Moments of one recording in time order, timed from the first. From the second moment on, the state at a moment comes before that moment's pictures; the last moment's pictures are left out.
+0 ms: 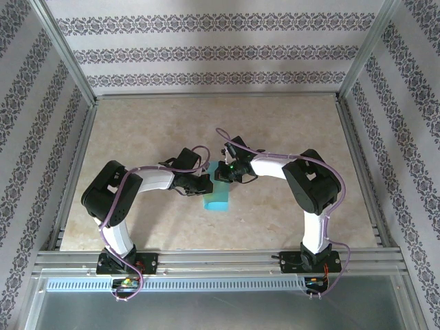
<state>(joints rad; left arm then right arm) -0.53 1.79 0.87 -0.16 0.52 -0.61 0.59 1.95 1.11 -0.22 -0.44 0.70</state>
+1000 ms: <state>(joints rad) -0.56 1.54 0.54 -0.02 0.54 -0.75 0.58 1.99 1.15 -0.25 -0.54 0.61</state>
